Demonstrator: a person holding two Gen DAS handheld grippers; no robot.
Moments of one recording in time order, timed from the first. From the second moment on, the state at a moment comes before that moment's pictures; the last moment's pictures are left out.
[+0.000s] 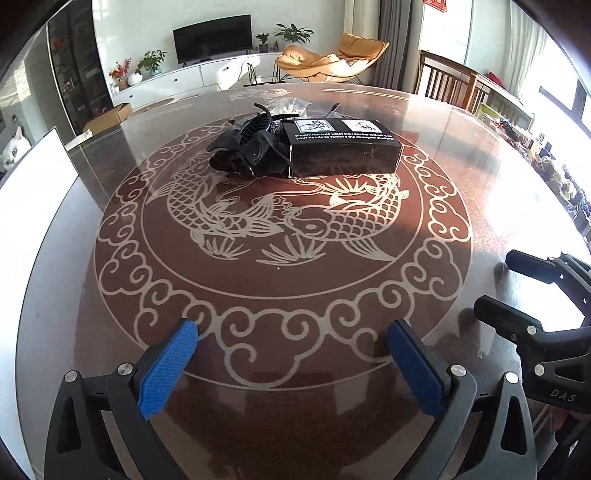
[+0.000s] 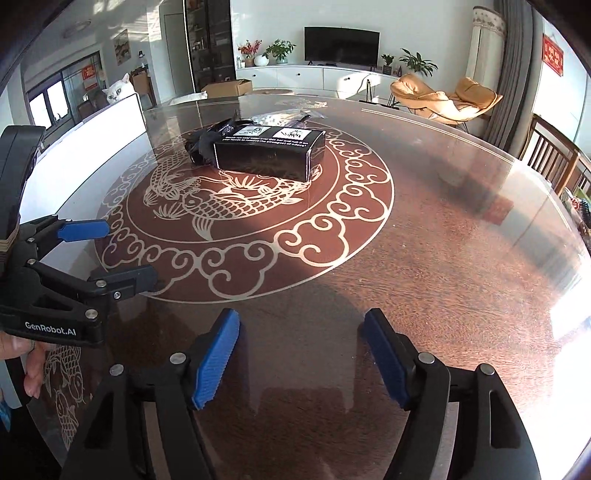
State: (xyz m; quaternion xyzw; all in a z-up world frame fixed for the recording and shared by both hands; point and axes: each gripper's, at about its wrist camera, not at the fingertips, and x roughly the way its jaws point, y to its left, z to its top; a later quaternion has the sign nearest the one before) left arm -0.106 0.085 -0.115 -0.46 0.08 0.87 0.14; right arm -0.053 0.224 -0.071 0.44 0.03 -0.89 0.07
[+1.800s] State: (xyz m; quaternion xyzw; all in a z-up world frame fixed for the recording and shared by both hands) left arm -0.128 0.075 -0.113 -0.47 0.10 0.86 0.18; right arm -0.055 0.223 -0.073 0.44 0.03 -0.89 0.07
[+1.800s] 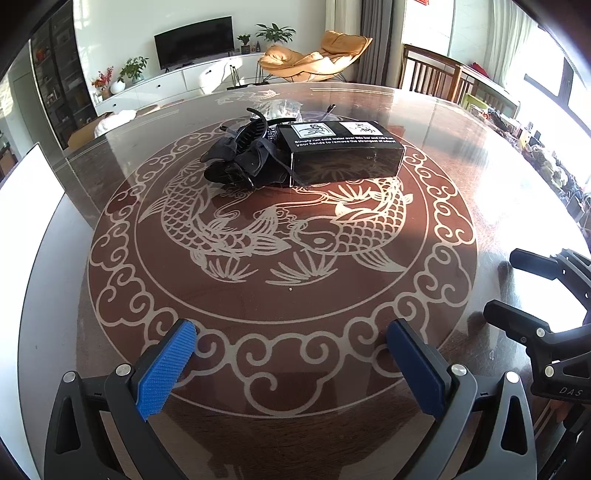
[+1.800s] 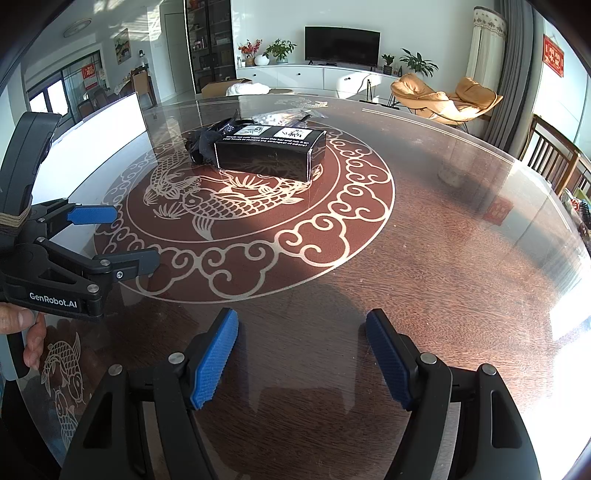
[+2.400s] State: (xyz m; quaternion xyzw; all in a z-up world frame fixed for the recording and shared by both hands) left arm -0.131 0.020 -0.113 -0.46 0.10 0.86 0.18; right arm -0.055 0.224 -0.073 0.44 0.03 -0.89 0.07
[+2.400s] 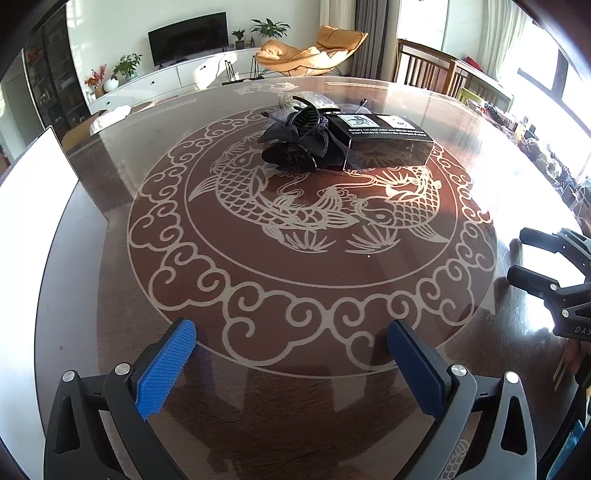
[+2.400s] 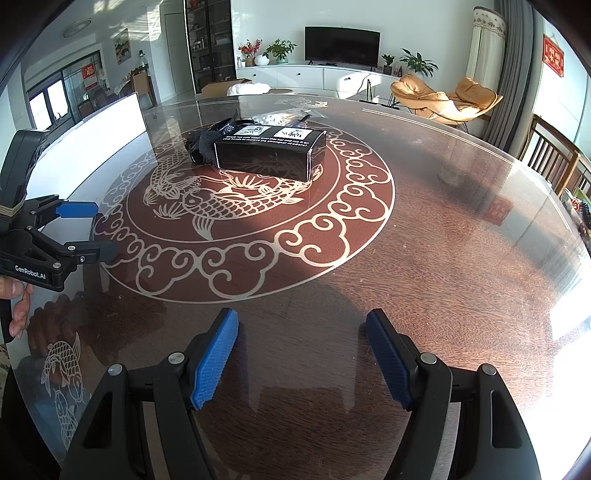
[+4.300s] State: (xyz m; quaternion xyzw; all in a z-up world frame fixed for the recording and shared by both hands) left arm -0.129 0.022 -0.113 -0.46 0.10 0.86 0.18; right arm -0.011 0.242 -0.063 0.49 0.04 -0.87 0.06
